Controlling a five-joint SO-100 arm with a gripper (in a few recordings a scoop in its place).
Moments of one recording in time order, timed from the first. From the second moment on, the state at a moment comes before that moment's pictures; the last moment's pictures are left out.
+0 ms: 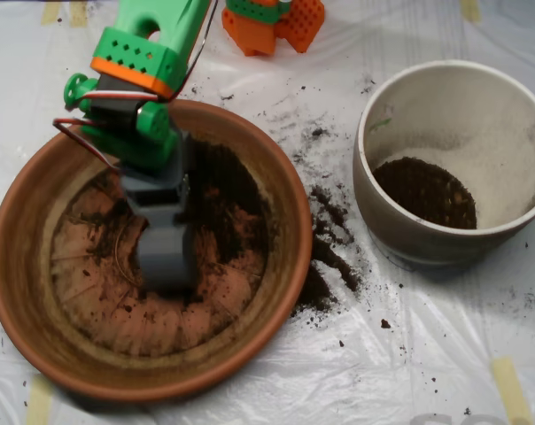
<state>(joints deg) 29.4 68.0 90.4 72.7 -29.7</state>
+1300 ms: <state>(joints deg) 28.9 94.7 121.4 54.6 -23.7</state>
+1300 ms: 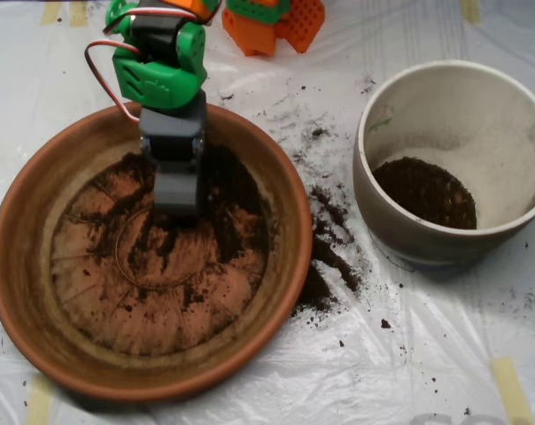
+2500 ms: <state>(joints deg) 11.2 85.9 70.0 93.3 -10.2</state>
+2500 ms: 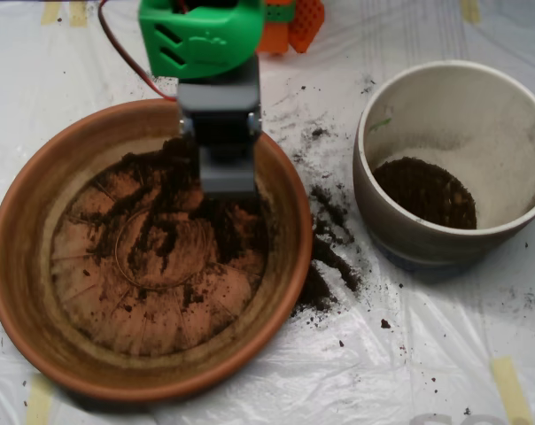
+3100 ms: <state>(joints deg) -21.2 92.2 58.9 95.6 -14.8</state>
